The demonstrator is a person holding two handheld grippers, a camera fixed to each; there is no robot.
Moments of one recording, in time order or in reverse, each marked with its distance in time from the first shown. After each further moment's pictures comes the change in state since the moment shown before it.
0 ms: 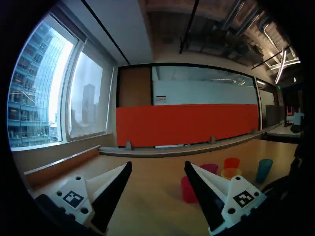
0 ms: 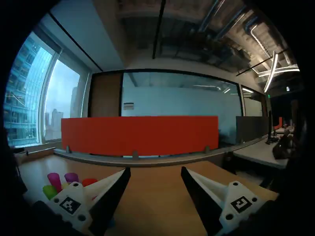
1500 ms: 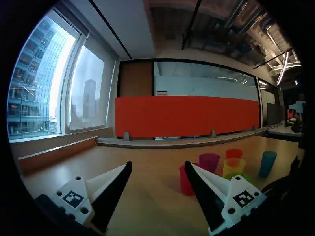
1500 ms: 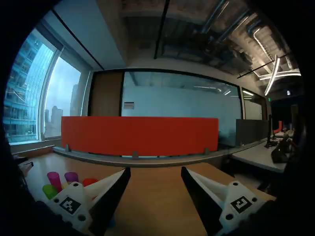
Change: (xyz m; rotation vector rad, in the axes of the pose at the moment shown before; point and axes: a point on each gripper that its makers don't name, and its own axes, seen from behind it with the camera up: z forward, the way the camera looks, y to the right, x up) left arm -0.048 0.012 0.012 0.003 -0.029 -0.029; right arm 0.008 -0.007 -0.003 -0.004 -0.002 -0.030
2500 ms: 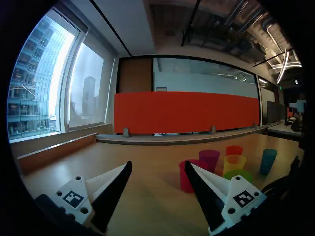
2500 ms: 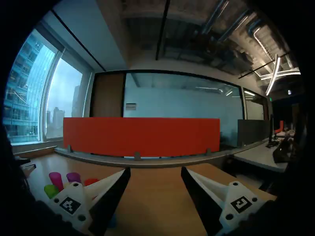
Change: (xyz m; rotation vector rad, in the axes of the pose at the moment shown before) left arm -0.007 0.001 0.001 -0.005 -0.033 0.001; right arm 0.000 -0.004 -0.003 0.024 0.012 0.001
